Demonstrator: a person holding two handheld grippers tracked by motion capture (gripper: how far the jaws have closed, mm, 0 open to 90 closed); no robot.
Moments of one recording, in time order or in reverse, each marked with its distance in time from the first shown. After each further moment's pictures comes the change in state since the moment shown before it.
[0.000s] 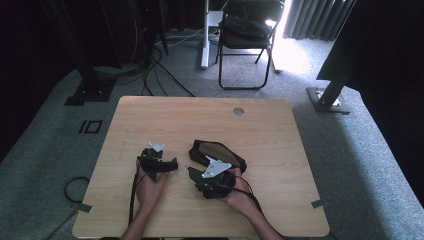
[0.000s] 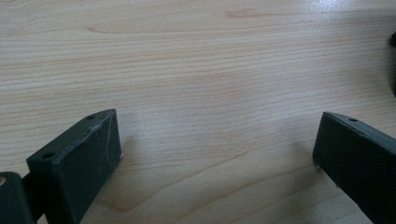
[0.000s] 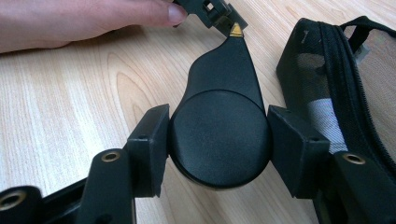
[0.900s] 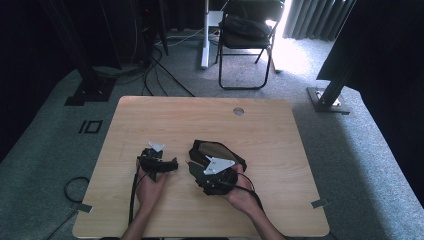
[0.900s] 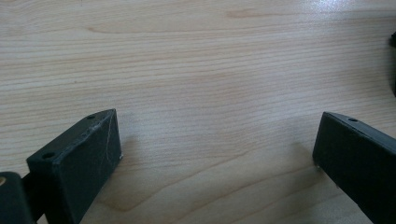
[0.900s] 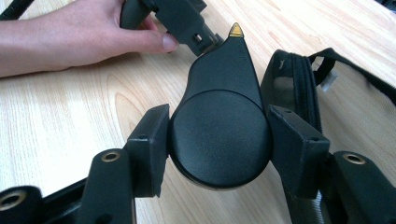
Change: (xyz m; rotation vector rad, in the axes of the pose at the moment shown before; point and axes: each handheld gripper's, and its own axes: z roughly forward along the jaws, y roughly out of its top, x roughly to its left) left arm 0.000 0.000 0.000 0.000 0.000 0.000; right arm -0.003 0.012 -0.015 -0.051 -0.023 -0.010
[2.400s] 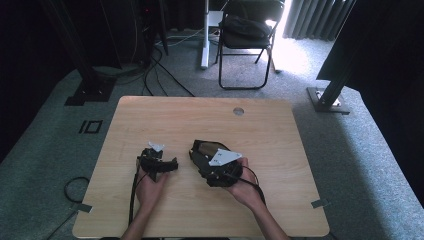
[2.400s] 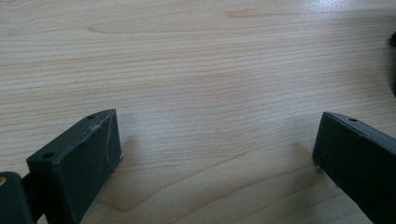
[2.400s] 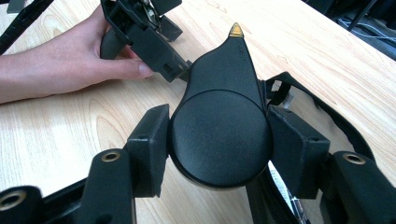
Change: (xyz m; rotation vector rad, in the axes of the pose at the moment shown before) left arm 0.000 0.000 0.000 0.000 0.000 0.000; right arm -0.018 0.013 -0.016 -0.056 -0.046 0.018
